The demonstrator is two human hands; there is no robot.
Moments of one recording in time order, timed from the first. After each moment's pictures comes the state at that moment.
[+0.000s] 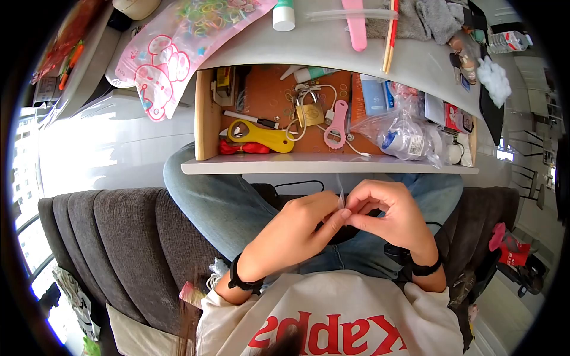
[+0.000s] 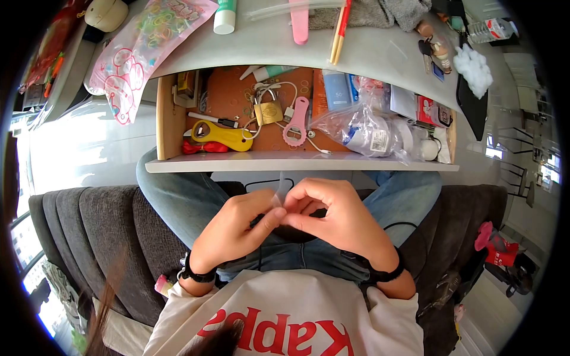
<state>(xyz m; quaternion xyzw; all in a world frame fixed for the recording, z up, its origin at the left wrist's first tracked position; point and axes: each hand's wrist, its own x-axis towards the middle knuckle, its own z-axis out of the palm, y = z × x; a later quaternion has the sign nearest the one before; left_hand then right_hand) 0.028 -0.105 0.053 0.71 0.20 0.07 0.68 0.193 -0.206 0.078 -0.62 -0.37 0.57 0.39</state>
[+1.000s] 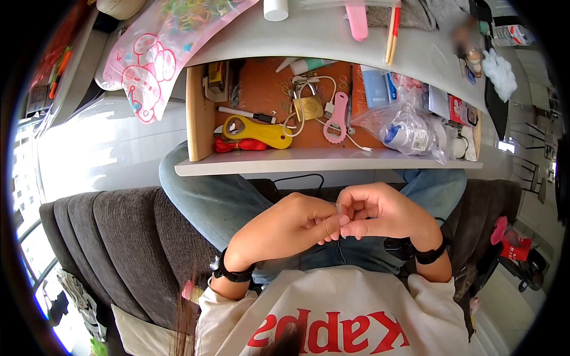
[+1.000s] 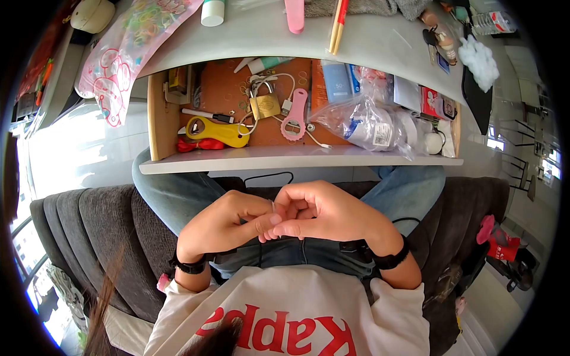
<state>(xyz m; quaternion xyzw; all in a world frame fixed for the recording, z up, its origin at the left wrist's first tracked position) 0.028 -0.085 0.047 0.58 0.14 -0.06 0.80 0.205 -0.196 0.064 -0.46 -0.23 0.79 0.32</state>
